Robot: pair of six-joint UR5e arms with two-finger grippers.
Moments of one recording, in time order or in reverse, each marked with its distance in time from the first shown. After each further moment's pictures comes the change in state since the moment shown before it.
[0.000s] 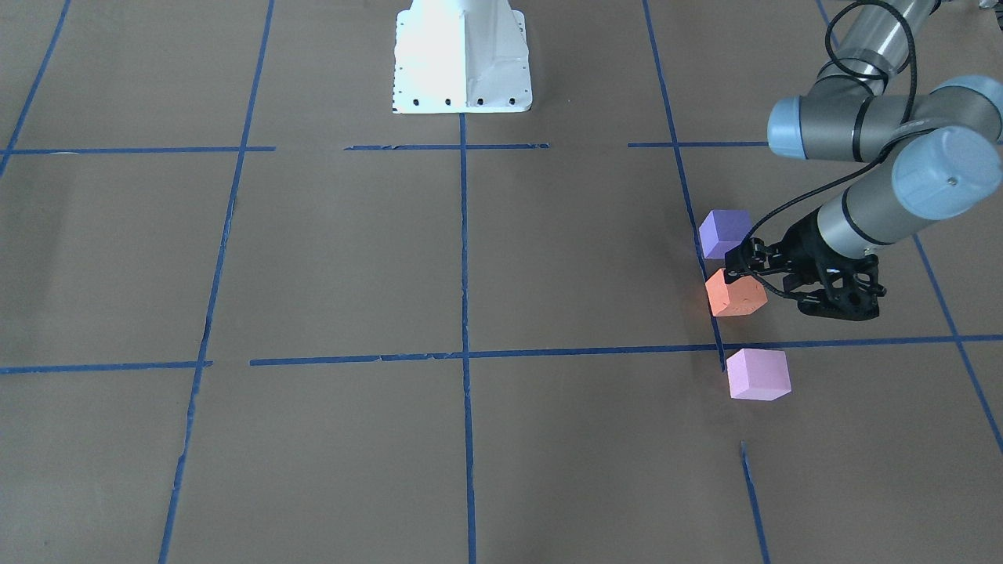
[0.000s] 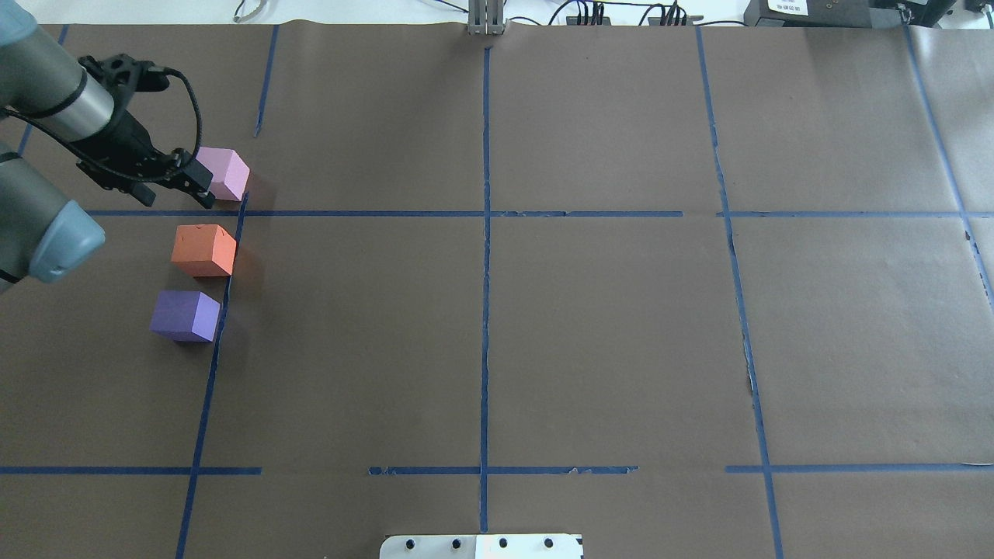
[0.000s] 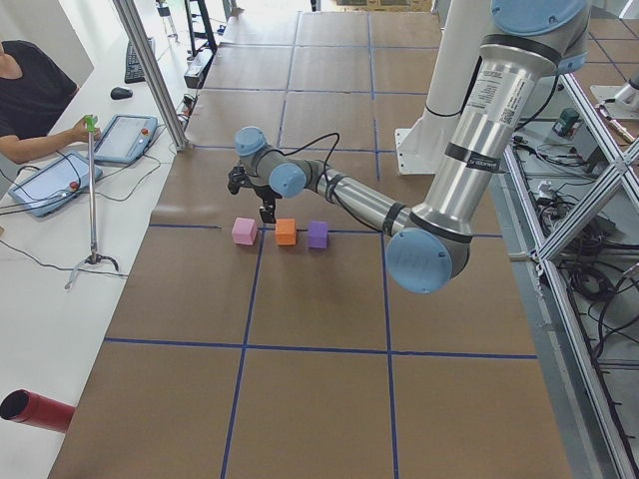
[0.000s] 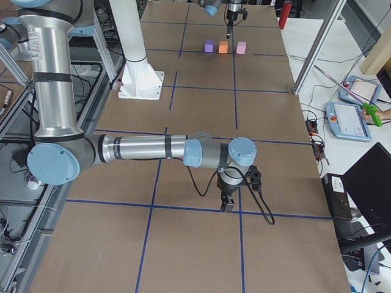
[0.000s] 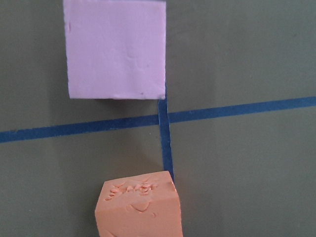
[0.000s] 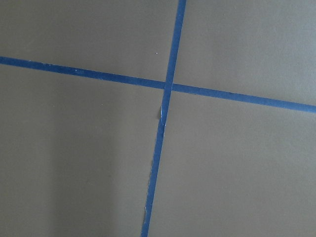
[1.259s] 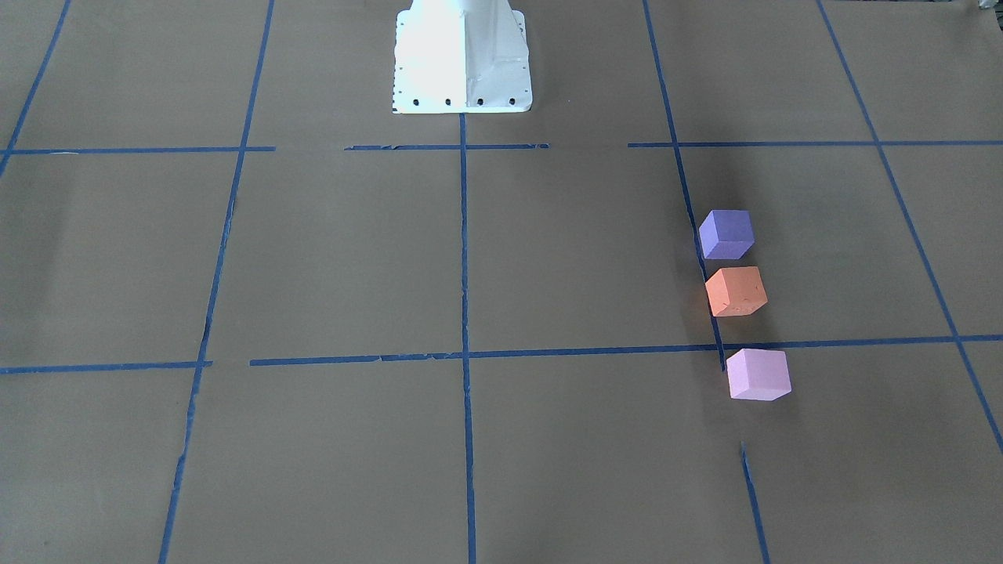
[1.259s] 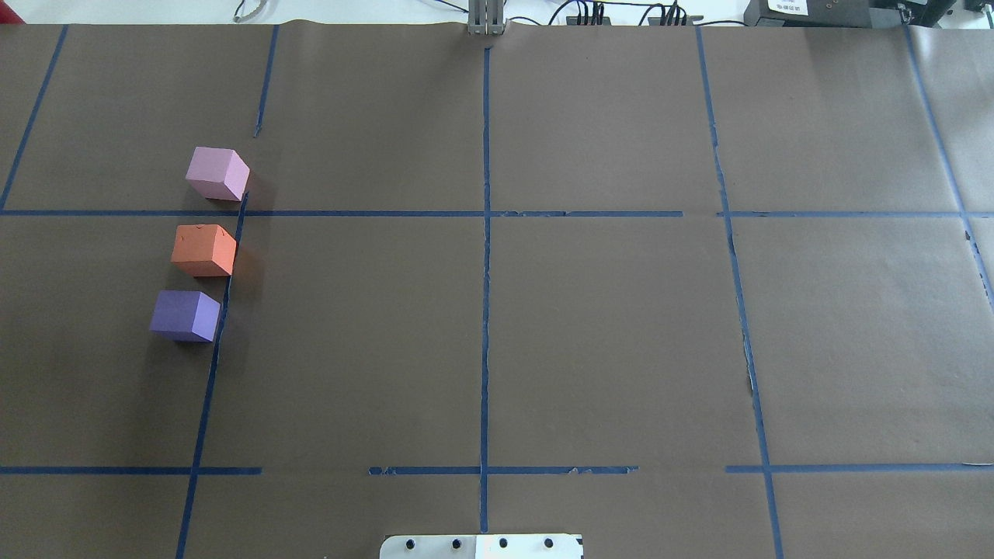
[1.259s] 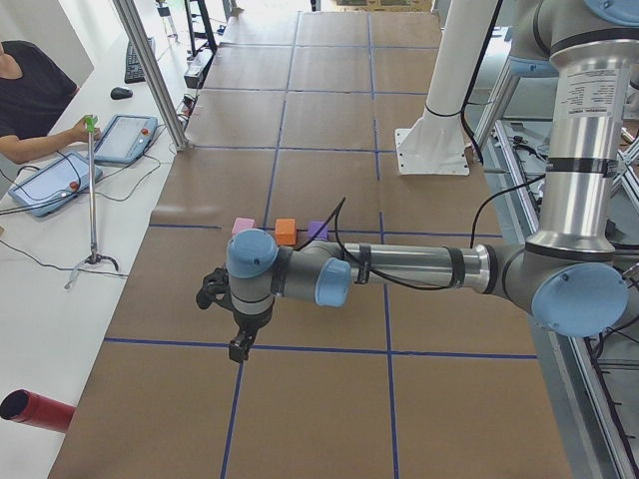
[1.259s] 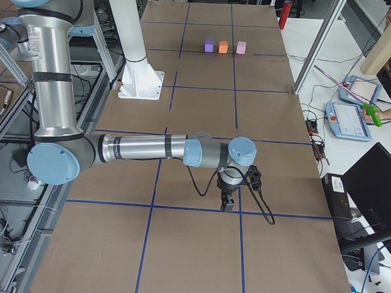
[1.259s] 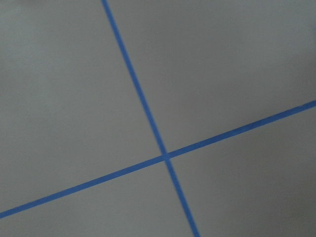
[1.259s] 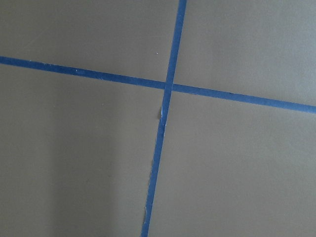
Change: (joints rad) left arm -0.561 0.343 0.098 -0.052 0.098 0.838; right arm 0.000 0.000 0.000 0.000 0.000 -0.001
